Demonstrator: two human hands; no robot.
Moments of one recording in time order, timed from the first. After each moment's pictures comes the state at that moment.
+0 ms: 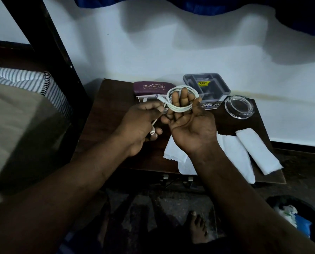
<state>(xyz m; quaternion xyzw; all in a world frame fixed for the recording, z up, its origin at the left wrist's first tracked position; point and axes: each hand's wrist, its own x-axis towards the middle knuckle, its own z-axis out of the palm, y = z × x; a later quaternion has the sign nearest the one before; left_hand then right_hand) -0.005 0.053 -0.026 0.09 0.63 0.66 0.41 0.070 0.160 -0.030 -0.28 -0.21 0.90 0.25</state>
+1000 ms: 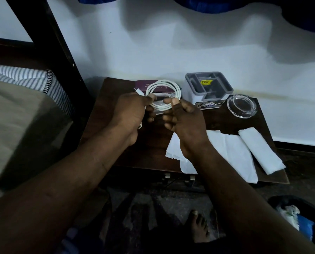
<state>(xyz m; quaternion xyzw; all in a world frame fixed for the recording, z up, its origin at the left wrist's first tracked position) -0.026 0.056 -0.021 0.02 0.66 0.69 0.29 0.070 0.146 -0.036 -0.35 -0.61 0.68 0.21</state>
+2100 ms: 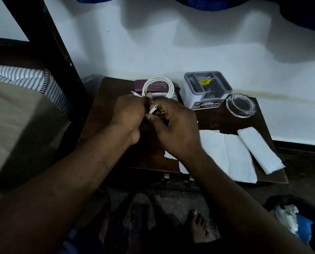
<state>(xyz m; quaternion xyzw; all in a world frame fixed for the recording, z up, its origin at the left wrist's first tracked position) -0.025 0.062 -0.021 -0.04 0.63 0.71 0.31 0.072 0.139 -0.046 -0.13 -0.88 0.33 0.30</state>
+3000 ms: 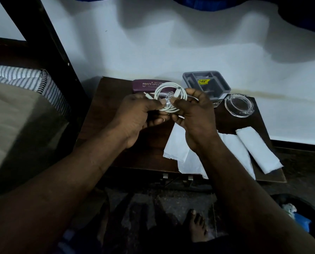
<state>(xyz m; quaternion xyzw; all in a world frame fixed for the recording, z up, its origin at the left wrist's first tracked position) -0.019 0.054 -0.020 0.09 0.61 0.69 0.38 0.072 0.166 -0.019 -0.36 -0.54 0.72 0.27</state>
